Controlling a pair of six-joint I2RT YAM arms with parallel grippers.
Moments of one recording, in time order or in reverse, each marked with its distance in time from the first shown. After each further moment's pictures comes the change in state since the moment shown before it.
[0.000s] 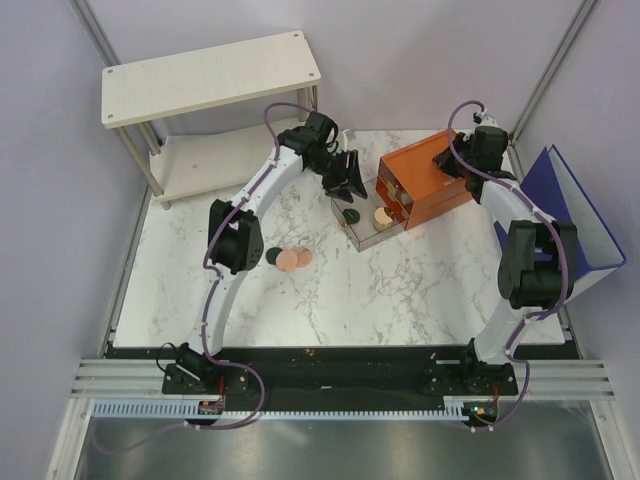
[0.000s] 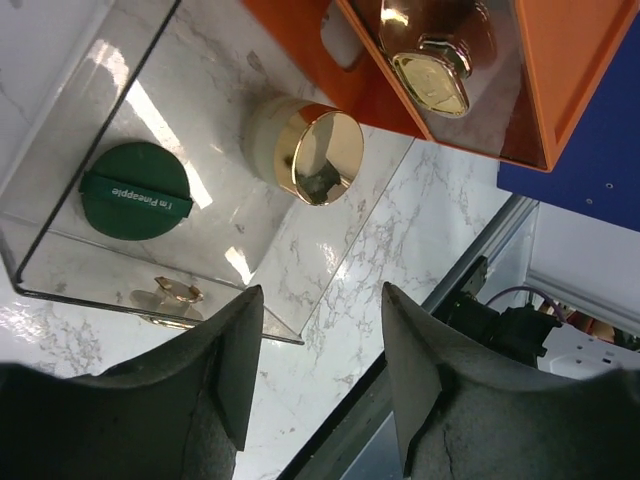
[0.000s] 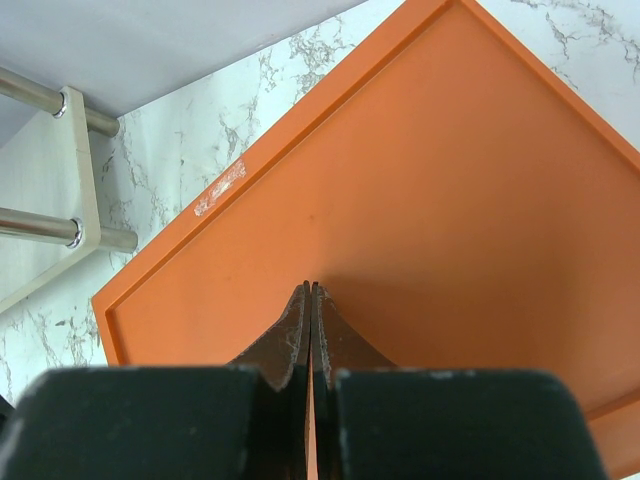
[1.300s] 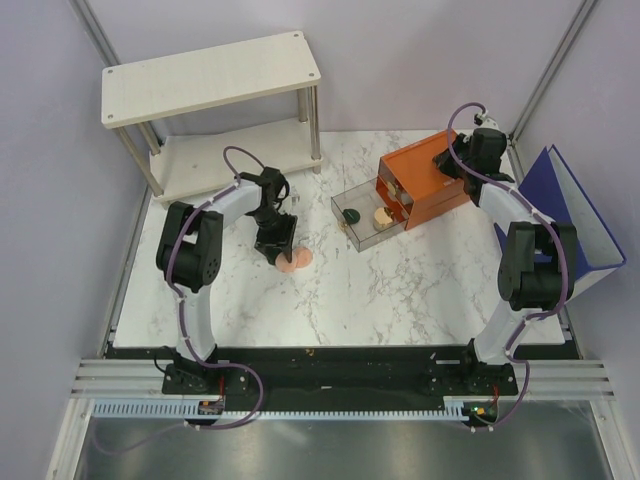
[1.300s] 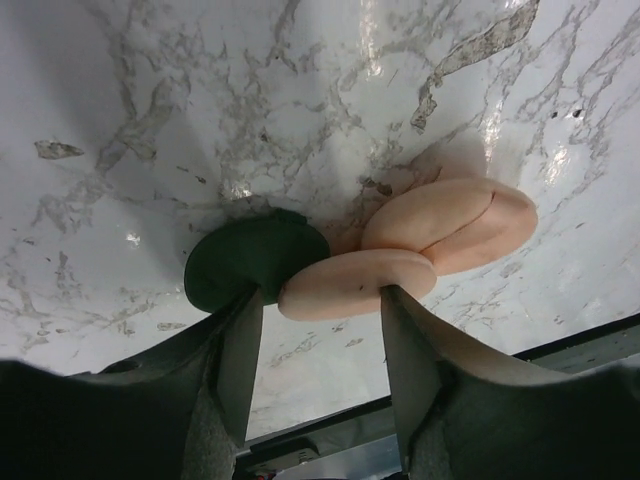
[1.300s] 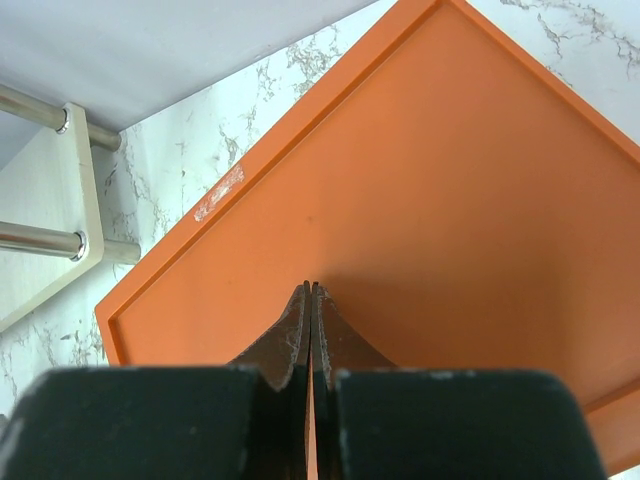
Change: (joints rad) left arm 0.151 -0.426 -0.949 0.013 -0.419 0.267; right arm 0.010 -0.013 -0.027 0.034 0.031 0.034
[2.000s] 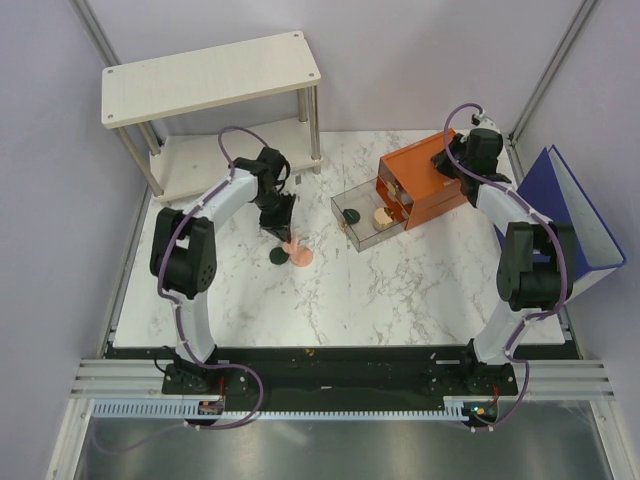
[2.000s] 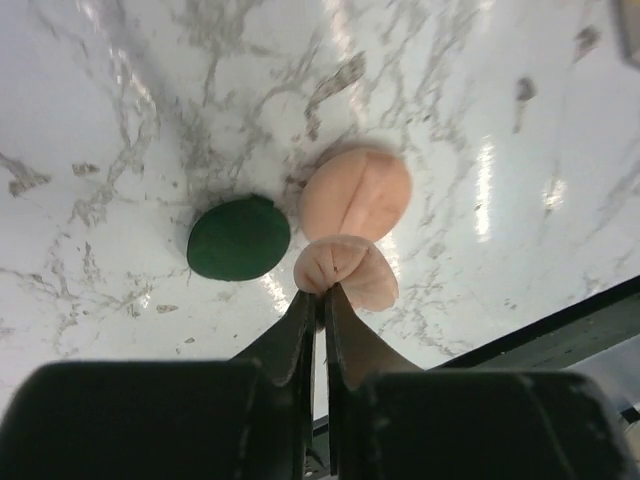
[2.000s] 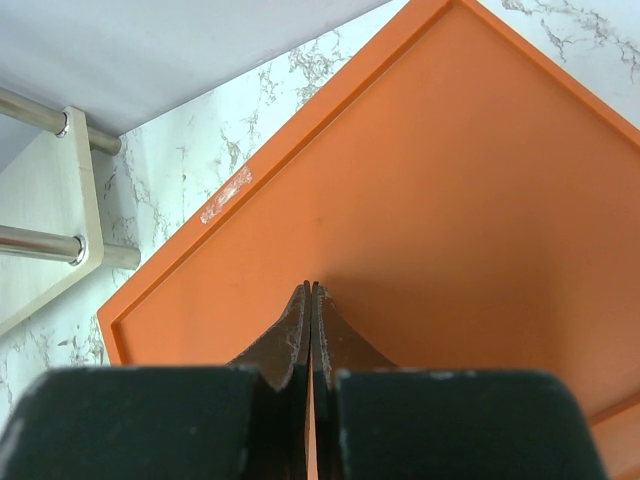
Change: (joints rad) left arm -0.015 -0.061 0.085 -0.027 0.024 0.042; right arm 0.018 0.000 -0.011 0.023 0.025 0.003
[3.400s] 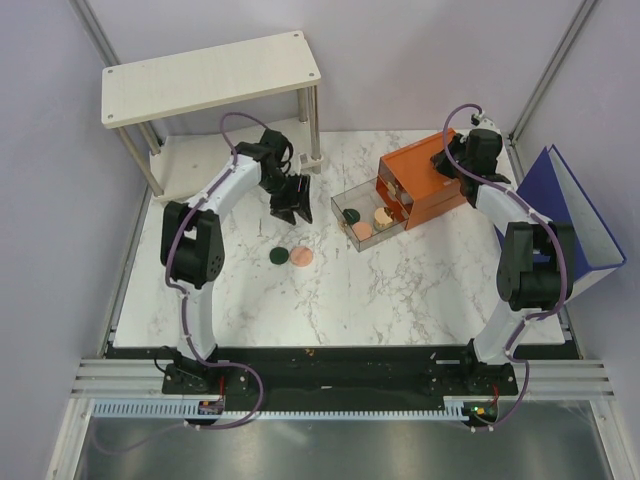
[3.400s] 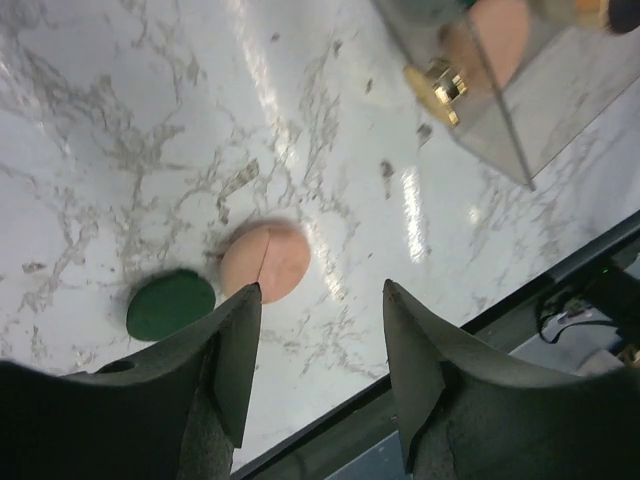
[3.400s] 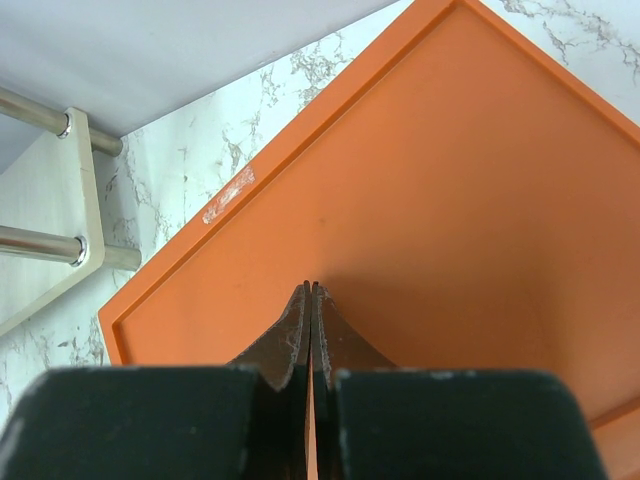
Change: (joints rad) left arm 0.012 0.122 0.291 -0.018 0.175 -0.090; right arm 0.003 0.002 -0.008 0.015 0.004 0.000
